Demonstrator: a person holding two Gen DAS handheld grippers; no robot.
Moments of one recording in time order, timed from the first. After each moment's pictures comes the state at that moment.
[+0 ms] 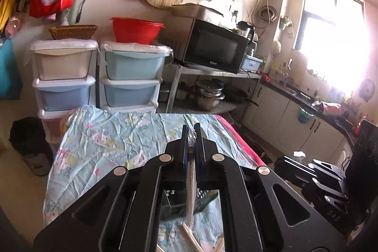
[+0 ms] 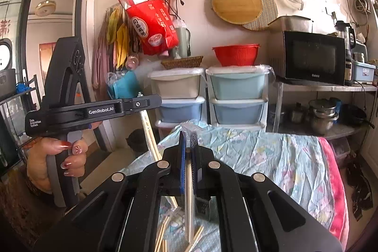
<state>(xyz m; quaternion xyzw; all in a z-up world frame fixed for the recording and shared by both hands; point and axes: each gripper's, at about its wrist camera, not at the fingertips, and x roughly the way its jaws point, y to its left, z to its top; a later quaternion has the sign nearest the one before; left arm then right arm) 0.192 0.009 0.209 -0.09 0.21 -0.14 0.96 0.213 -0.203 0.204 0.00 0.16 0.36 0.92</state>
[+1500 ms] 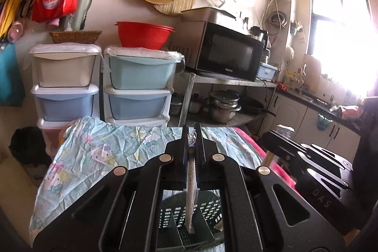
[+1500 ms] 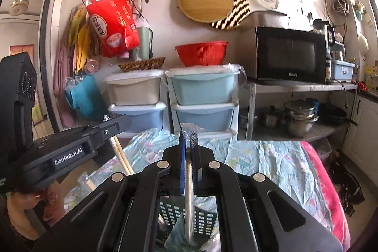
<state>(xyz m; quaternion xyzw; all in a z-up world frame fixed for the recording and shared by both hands) 0.258 -0.007 0.150 -0.08 0.17 -0.10 0.98 0.316 -0.181 0.154 0.00 0.16 0.26 0.95</state>
